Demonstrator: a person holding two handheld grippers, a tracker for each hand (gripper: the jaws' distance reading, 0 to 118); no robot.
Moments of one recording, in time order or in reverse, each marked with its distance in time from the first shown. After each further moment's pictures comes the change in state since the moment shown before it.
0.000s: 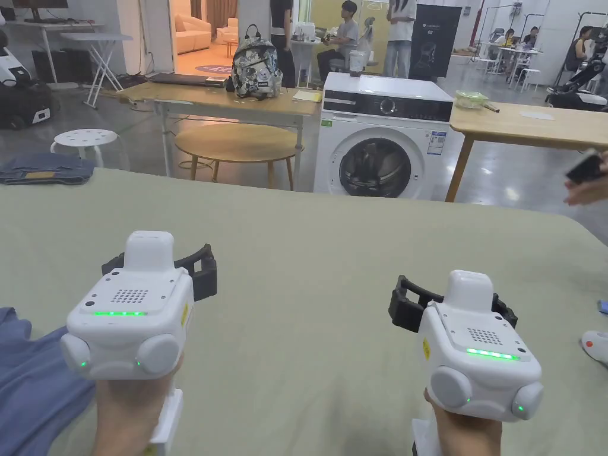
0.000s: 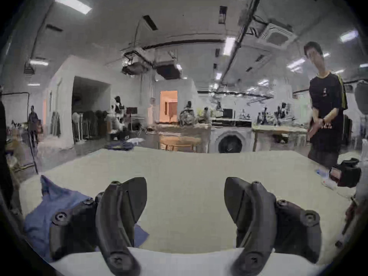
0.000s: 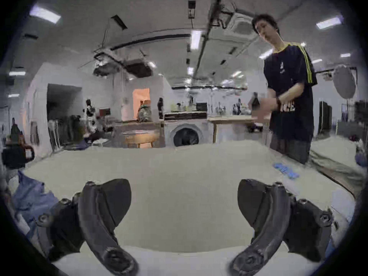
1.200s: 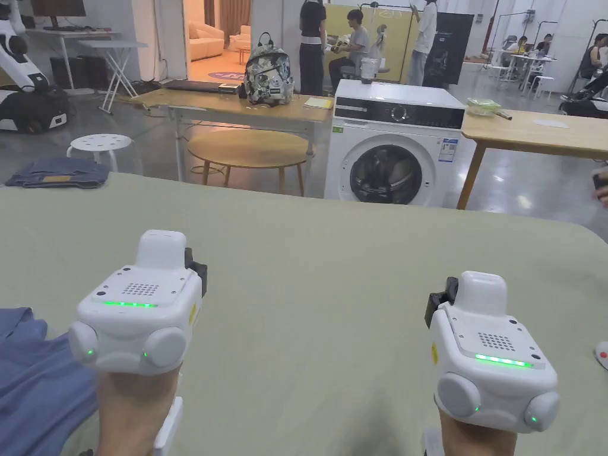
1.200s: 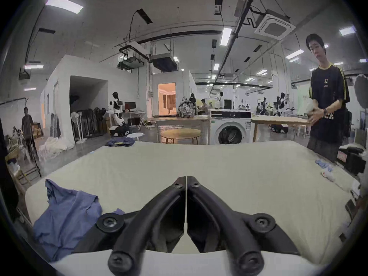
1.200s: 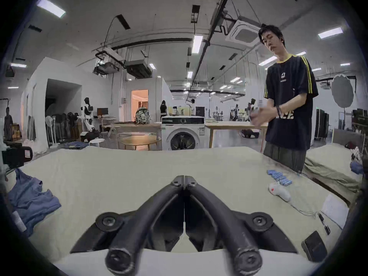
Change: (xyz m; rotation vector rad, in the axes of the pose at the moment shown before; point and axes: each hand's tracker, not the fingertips) left arm -0.012 0.003 -0.002 -0.074 0.012 -0.054; right arm -0.014 0.012 0.019 0.019 -0.029 0.019
